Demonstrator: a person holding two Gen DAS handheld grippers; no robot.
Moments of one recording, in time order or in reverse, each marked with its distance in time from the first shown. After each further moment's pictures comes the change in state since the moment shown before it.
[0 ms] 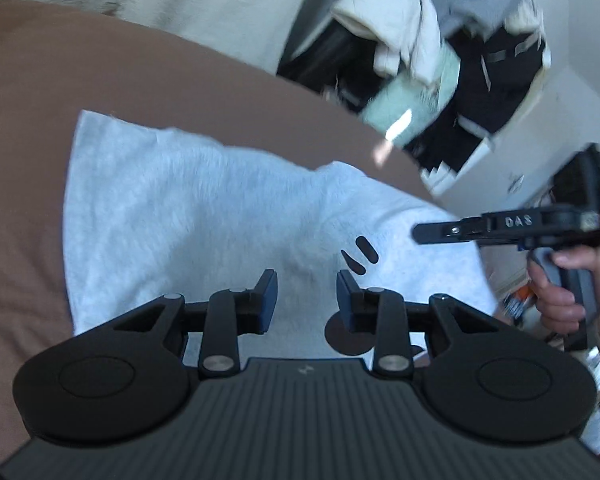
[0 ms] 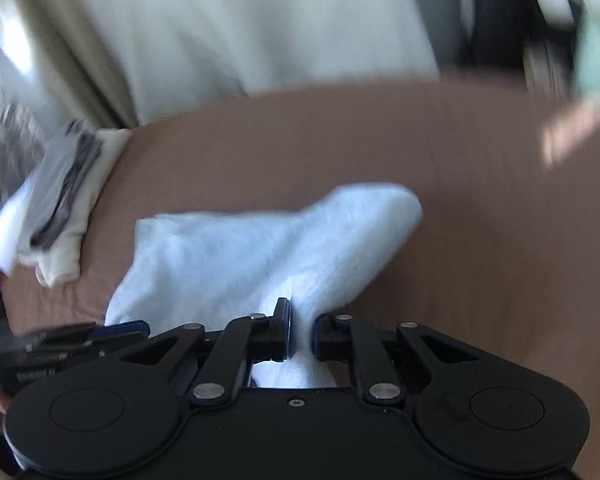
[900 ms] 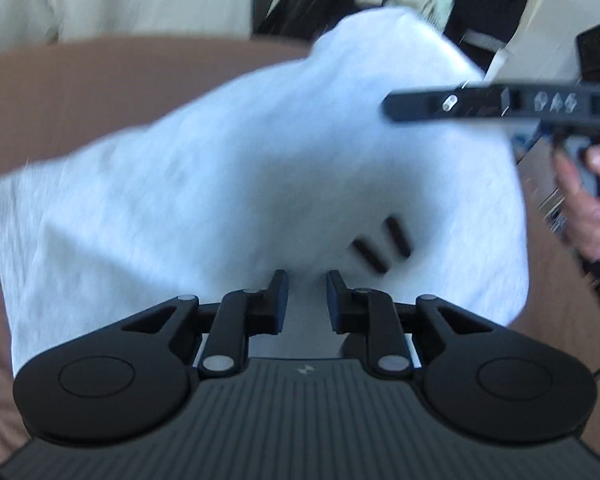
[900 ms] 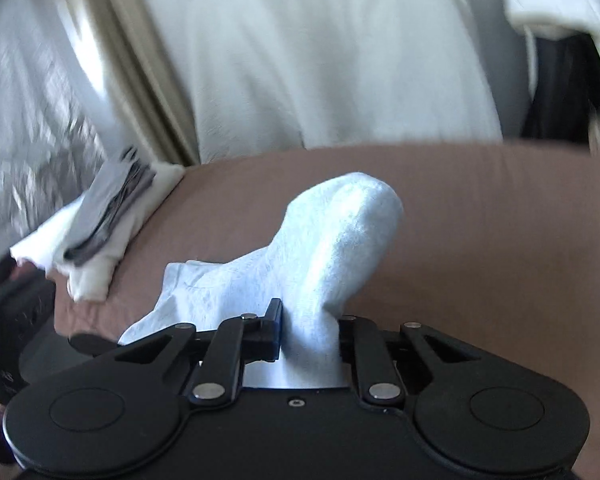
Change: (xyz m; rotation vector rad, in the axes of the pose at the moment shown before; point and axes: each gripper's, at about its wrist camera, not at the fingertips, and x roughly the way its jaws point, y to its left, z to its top) left arm 0.061 -0.047 0.020 0.190 0.088 0.076; right arm 0.003 0.027 0.016 -0.333 -0.201 0.115
